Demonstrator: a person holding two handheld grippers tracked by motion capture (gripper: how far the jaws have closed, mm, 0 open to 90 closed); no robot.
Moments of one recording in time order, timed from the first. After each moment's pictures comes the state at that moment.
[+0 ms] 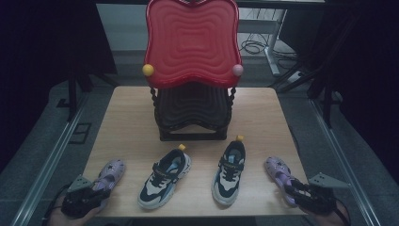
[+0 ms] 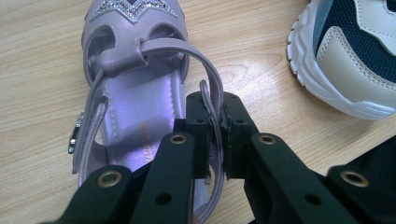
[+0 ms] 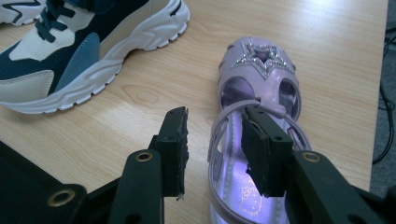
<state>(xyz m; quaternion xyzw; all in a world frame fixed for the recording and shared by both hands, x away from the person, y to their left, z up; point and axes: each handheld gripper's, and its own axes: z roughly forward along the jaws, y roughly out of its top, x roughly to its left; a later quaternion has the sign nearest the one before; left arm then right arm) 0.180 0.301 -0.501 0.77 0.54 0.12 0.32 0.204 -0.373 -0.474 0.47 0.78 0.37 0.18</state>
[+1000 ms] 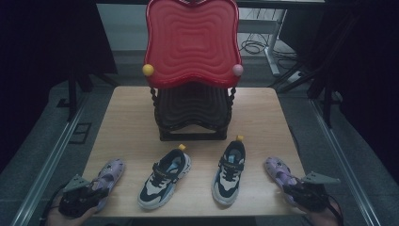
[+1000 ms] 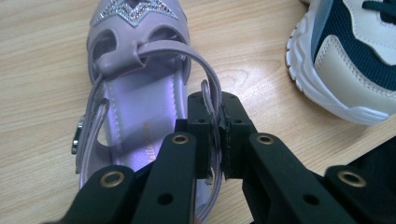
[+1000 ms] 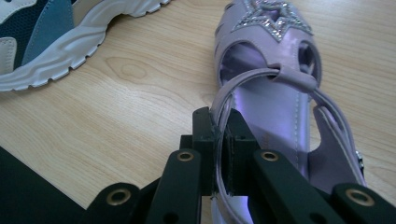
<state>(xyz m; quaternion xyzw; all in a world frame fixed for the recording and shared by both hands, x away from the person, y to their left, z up) 0.180 0.308 -0.499 0.76 0.54 0.12 0.34 0.219 -0.374 -0.498 0.48 0.80 0.34 0.15</state>
